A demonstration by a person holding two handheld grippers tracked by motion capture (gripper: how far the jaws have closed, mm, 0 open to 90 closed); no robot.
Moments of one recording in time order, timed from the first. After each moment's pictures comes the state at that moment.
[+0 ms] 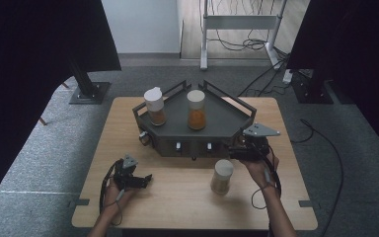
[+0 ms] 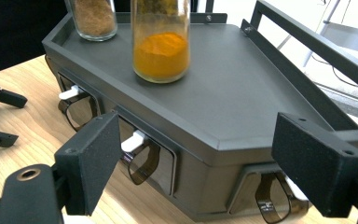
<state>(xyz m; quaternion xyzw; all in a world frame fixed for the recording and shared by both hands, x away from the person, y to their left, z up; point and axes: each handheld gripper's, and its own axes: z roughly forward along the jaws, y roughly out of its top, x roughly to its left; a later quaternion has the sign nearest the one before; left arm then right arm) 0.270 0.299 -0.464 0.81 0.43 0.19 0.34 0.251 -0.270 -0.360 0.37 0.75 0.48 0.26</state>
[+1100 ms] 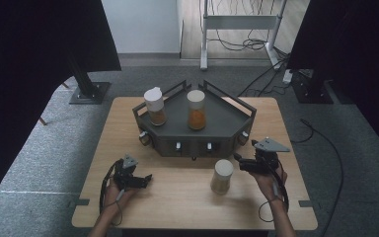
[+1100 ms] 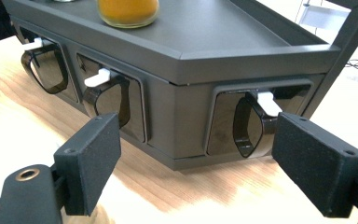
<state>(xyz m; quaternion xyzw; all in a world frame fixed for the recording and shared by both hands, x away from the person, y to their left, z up) 0.270 0.298 -0.465 0.81 0.43 0.19 0.35 0.229 -0.294 -0.405 0.41 0.74 0.47 0.27</state>
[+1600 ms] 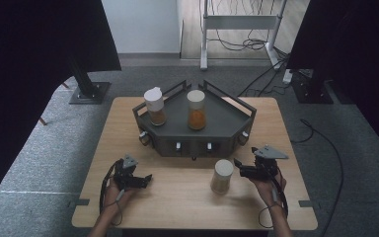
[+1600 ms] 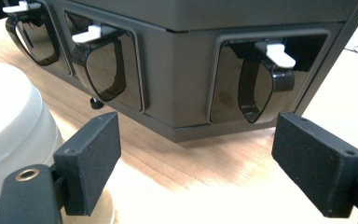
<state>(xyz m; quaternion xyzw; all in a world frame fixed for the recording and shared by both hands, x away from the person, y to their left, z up) 0.270 0.298 -0.465 0.81 0.43 0.20 0.34 0.226 -0.297 -0.431 0.42 0.74 0.46 0.26</state>
